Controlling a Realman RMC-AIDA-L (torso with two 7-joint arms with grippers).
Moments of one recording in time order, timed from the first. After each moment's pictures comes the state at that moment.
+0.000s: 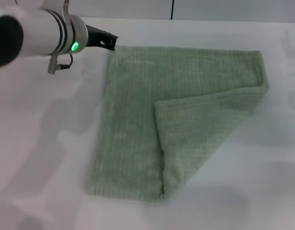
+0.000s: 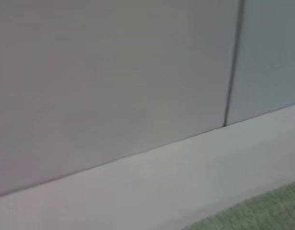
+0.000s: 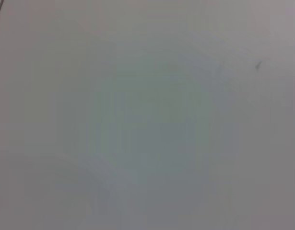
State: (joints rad) left arm -0.57 -2.07 -1.47 -1.27 2.88 -0.79 -0.03; right arm 0.61 2.08 -1.49 -0.18 0.34 -1.14 -0.08
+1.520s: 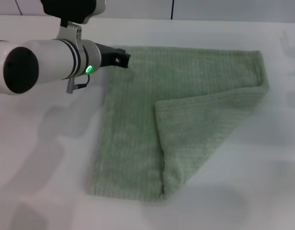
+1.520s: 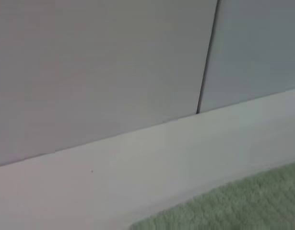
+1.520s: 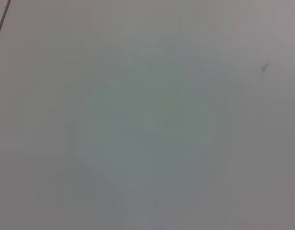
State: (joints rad) left arm -0.63 -2.07 -1.41 -0.91 2.58 -0.44 0.17; right arm 0.61 2.08 -1.49 -0.19 0.33 -1.13 -0.08
